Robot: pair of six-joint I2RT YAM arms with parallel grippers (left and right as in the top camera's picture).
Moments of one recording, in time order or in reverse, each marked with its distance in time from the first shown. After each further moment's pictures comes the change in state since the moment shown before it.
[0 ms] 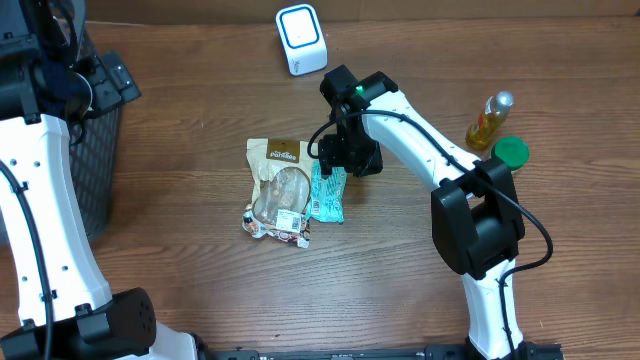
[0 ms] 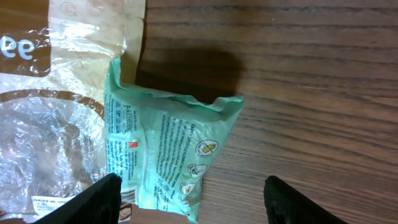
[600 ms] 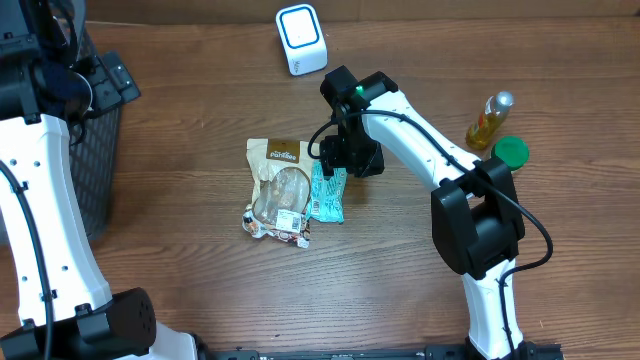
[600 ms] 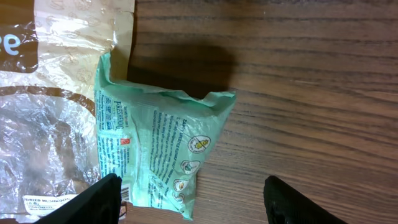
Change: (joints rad) left arm 0.000 0.000 0.000 0.000 0.000 0.000; right arm 0.000 0.000 0.000 -0.014 0.014 0.000
